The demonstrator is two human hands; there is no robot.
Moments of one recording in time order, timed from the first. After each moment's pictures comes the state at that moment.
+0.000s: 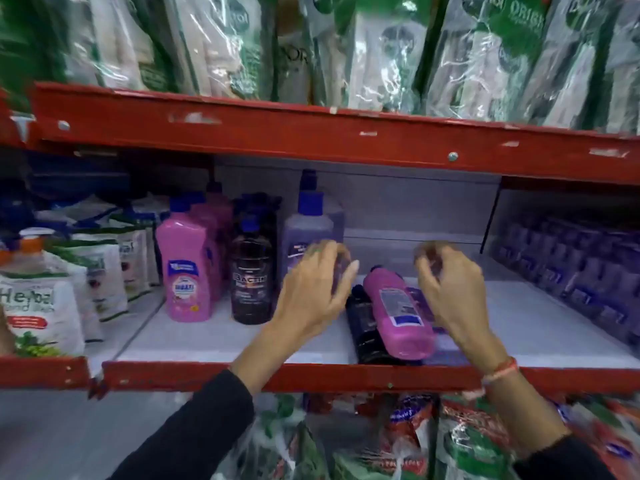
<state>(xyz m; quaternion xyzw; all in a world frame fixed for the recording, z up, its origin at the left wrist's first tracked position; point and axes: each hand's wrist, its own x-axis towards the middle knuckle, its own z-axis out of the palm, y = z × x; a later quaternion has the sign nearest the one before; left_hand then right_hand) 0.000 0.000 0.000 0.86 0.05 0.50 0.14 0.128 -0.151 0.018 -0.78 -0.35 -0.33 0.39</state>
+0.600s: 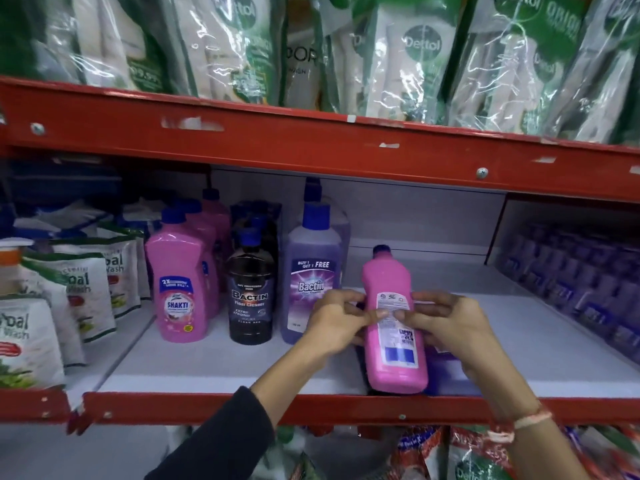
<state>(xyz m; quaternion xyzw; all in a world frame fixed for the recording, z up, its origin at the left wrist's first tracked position) 0.041 0.008 -0.016 0.72 0.16 0.23 0.64 0.142 -0.139 -0.002 -0.74 -0.25 0.12 0.62</state>
